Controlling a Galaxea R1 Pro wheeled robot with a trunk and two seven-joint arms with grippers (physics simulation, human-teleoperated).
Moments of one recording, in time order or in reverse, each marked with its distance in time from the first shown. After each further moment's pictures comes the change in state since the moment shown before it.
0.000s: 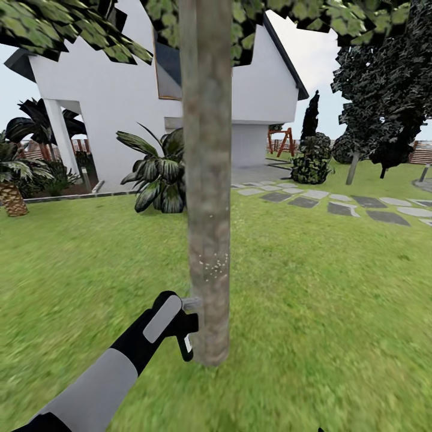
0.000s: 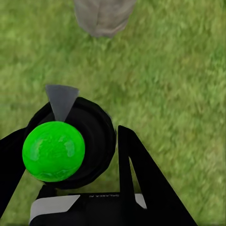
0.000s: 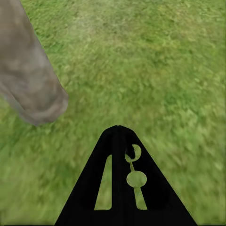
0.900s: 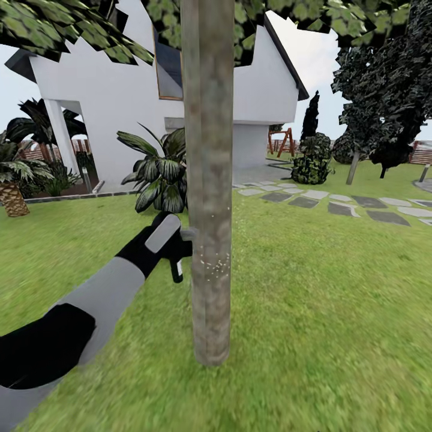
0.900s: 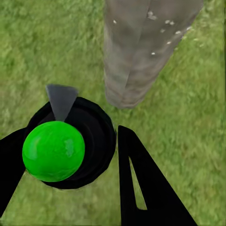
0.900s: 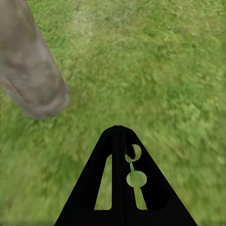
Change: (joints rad) left arm -0.501 -0.026 0.020 0.201 0.016 0.127 0.094; right arm 0.000 0.006 0.005 0.018 0.002 0.000 -0.001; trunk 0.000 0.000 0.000
